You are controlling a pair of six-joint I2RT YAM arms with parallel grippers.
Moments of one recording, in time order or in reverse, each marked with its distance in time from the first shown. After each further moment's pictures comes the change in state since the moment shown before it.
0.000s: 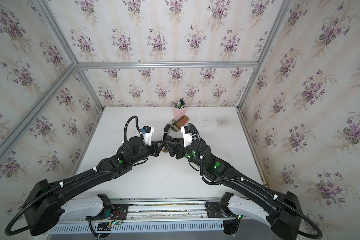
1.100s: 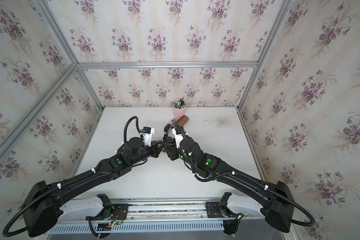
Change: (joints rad) left arm -0.016 -0.023 0.001 -0.037 -0.031 0.014; right arm 0.052 0.108 0.088 -0.119 0.092 -0.062
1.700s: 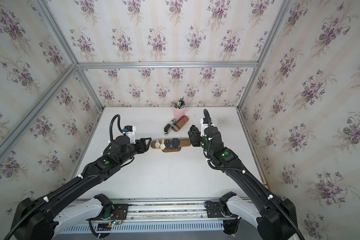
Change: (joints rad) left arm 0.243 -0.145 -0.052 -0.206 -0.084 -0.015; right arm -0.505 -0.065 -0.056 -0.089 -0.174 -0.011
